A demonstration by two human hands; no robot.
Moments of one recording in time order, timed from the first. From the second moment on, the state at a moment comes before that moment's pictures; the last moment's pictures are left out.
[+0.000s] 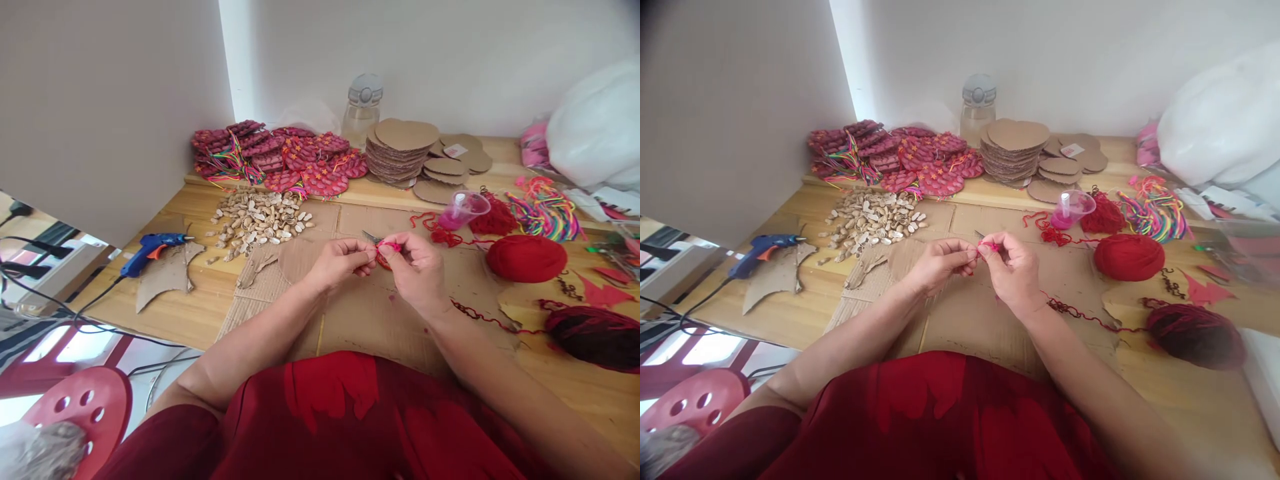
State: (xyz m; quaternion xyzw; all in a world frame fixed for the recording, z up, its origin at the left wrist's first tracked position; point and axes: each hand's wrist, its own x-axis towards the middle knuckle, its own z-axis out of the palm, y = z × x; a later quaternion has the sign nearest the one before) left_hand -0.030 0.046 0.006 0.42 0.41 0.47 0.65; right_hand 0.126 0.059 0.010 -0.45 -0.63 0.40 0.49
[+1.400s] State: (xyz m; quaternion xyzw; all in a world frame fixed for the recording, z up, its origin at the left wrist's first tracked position) left_hand -0.024 0.048 -0.001 0.35 0.35 0.50 0.71; right_hand 0.117 0.044 0.008 -0.41 -0.47 0.58 0.51
